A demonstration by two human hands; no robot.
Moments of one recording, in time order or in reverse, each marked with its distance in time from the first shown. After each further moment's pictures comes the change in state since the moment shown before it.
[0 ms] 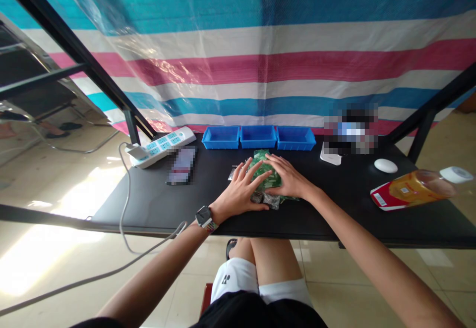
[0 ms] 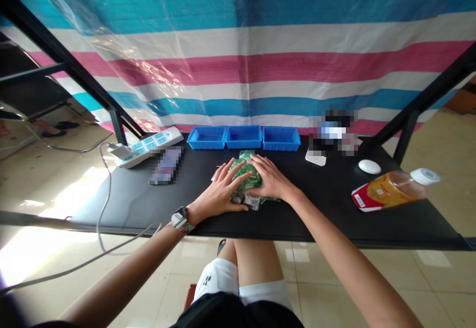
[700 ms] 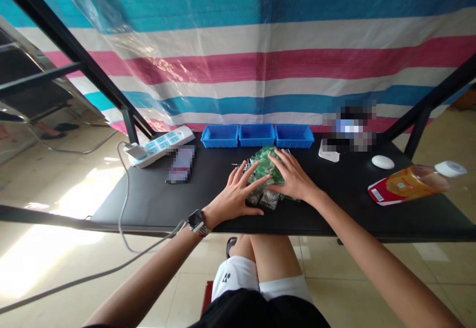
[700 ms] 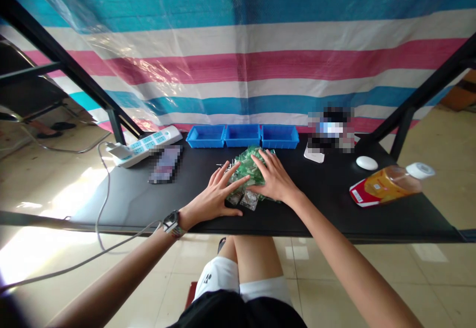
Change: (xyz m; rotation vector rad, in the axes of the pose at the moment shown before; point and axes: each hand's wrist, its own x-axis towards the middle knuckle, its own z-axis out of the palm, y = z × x) left_hand -0.022 0.001 -0.007 -0.037 -0.054 -0.017; right_hand -0.018 -0.009 0.006 -0.181 0.072 0.117
